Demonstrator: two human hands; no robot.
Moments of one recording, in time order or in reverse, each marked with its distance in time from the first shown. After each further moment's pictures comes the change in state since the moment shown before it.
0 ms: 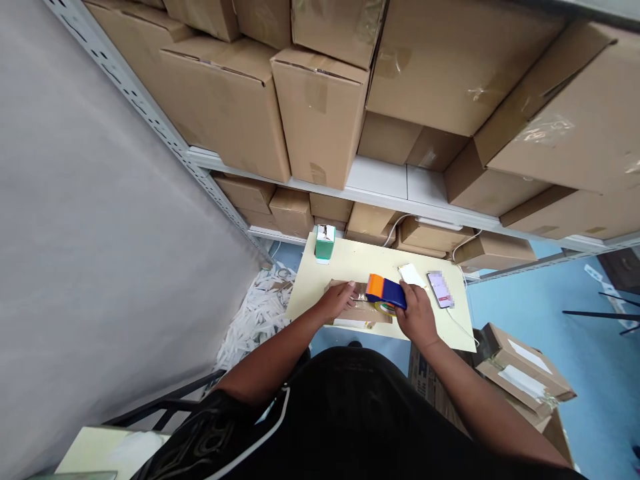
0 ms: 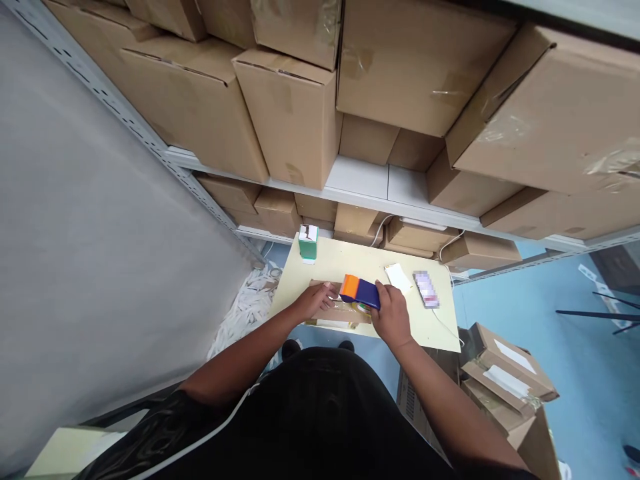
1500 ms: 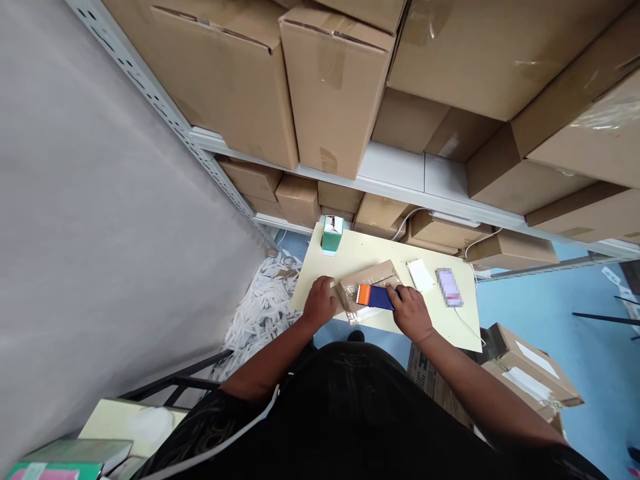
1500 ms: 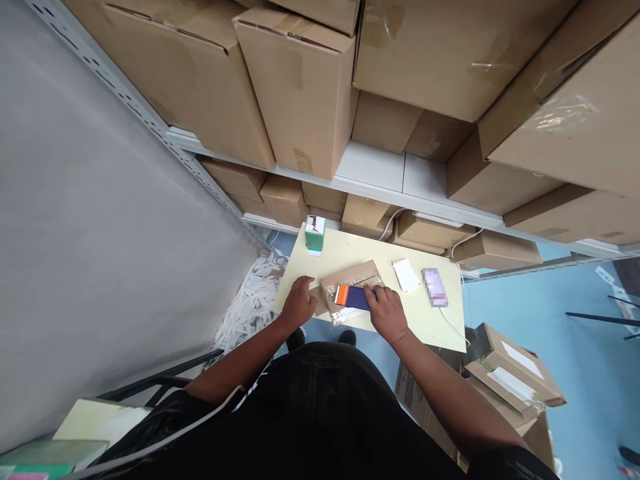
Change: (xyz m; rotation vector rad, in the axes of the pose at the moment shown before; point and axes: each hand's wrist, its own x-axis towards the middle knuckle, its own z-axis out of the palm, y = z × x) left_hand -0.020 -0.079 -0.030 0.832 0.488 0.305; right_hand 0.002 0.008 0.035 -0.402 -0.159 -0.341
